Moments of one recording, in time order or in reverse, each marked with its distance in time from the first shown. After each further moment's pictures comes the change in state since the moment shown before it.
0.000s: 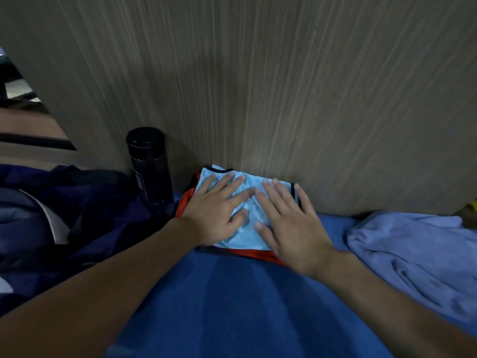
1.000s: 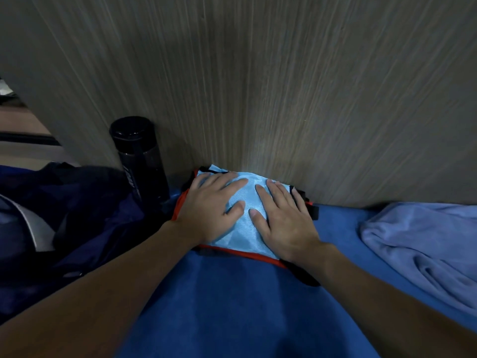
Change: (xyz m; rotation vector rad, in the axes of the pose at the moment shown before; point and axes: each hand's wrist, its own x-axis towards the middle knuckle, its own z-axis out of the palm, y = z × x) left_hand 0.005 -0.010 0.023 -0.148 0.178 -0.127; right_hand 0.023 -0.005 0.059 0.202 -0.149 0.264
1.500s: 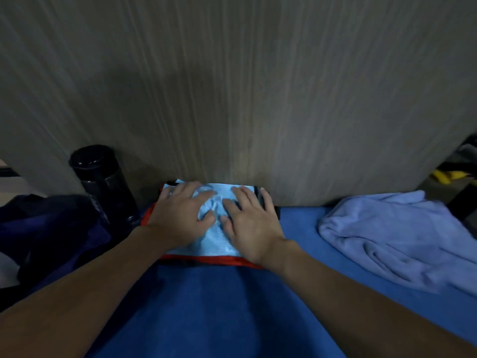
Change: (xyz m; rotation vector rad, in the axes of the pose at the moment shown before) left_hand 0.016 0.016 -0.016 0.141 -0.048 -0.008; right_hand -0.009 -0.008 -0.037 -0.053 0.021 -0.045
